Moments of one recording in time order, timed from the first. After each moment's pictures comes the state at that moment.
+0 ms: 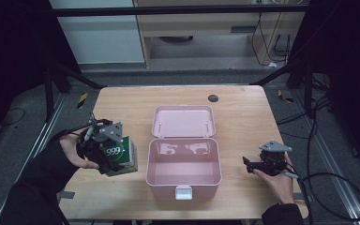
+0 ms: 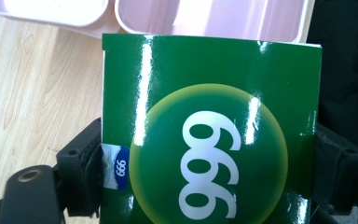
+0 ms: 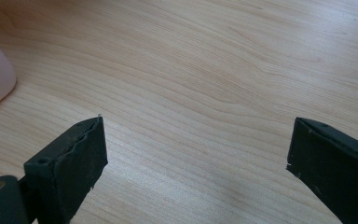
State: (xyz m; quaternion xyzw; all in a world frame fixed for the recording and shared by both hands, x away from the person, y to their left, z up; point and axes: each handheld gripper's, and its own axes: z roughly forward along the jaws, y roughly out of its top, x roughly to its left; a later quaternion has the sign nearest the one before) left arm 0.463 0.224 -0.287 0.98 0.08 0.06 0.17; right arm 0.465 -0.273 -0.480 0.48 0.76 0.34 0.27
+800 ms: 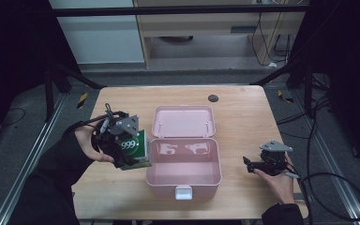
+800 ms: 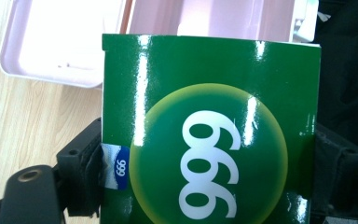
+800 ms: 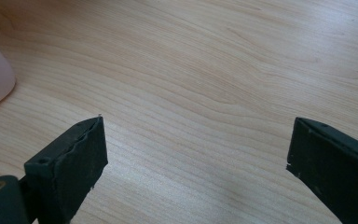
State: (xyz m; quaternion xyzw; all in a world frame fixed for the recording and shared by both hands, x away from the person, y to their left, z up) left arm 0.469 0.183 -0.268 0.98 0.05 0.07 0.19; right arm 0.465 -0.275 -0.480 0.48 0.76 0.34 0.27
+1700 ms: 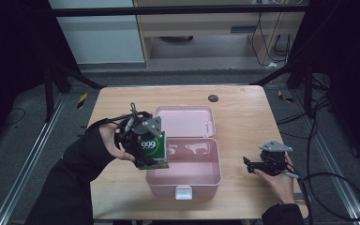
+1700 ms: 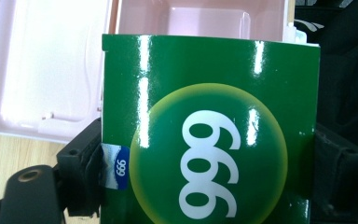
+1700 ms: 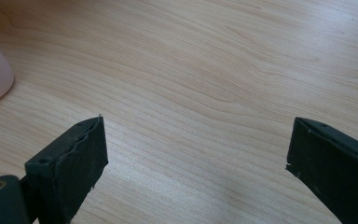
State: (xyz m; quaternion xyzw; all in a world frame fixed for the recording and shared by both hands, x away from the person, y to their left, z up) left arm 0.474 0.132 -0.275 0.98 0.01 0.05 0.18; right arm 0.465 -0.275 -0.480 0.48 0.76 0.34 0.27
